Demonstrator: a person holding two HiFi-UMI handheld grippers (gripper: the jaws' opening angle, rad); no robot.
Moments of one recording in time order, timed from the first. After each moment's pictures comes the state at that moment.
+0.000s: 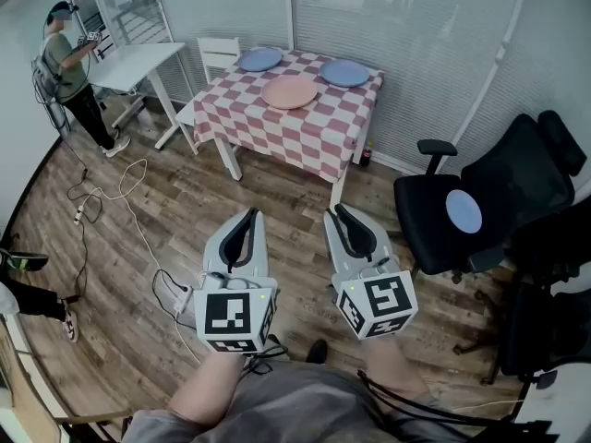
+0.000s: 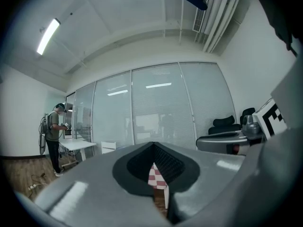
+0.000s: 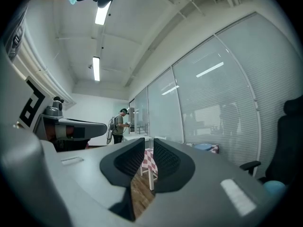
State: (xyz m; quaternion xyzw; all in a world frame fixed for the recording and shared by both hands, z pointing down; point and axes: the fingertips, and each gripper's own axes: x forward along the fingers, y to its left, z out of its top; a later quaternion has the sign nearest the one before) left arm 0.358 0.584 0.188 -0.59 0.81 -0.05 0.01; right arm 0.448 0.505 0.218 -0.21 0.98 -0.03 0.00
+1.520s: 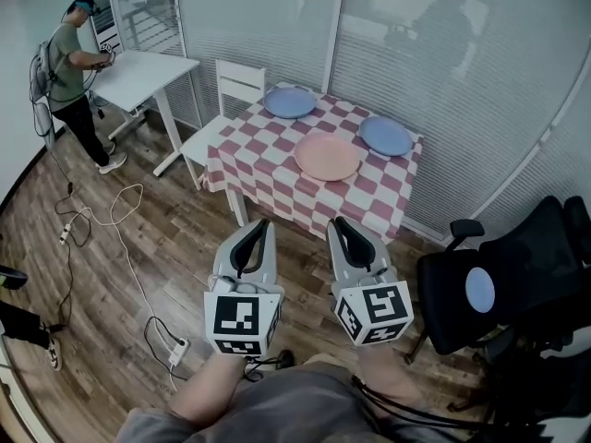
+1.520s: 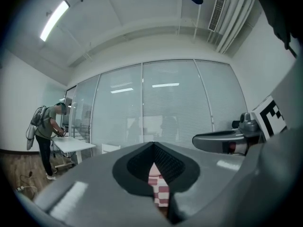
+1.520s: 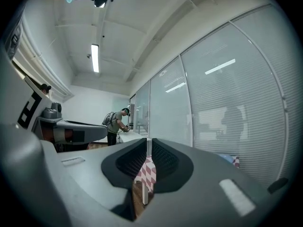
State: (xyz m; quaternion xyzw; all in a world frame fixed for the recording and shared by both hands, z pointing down) left arm 0.083 0.439 0.193 -0.59 0.81 -0.03 0.01; right arm 0.165 0.361 0.210 -0.21 0.98 0.00 -0.01
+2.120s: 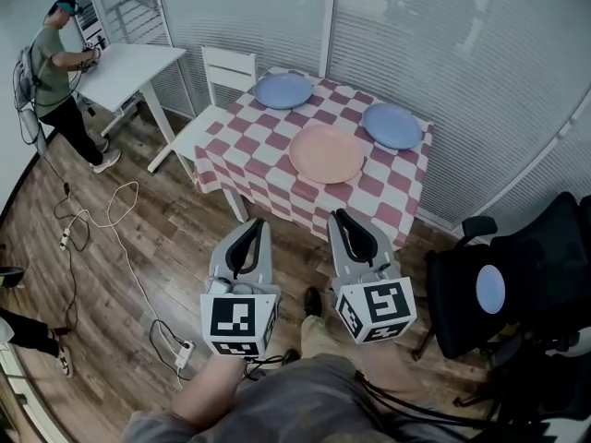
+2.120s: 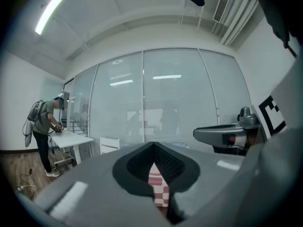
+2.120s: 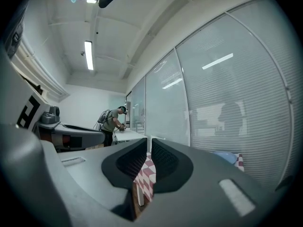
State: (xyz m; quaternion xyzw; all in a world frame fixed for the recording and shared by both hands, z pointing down) left arm 0.031 0.356 0.235 -0.58 0.81 -0.05 -0.03; right arm 0.117 0.273 0.240 -0.22 0.98 -0.02 -0.03
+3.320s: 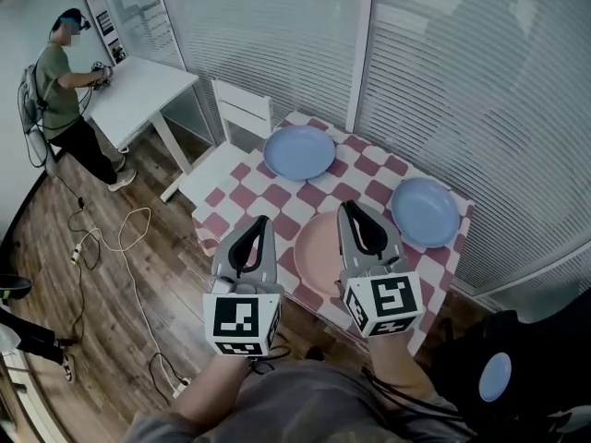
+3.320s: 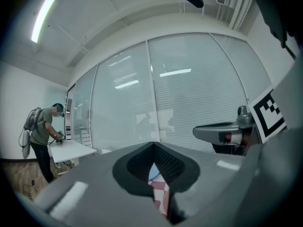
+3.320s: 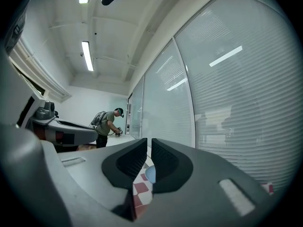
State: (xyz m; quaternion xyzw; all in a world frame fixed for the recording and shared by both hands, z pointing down) left arm -0.145 0.114 0.213 -0.53 0.84 -0.06 -0.01; right arm -0.072 0.009 0.219 -0.17 0.99 0.00 0.00
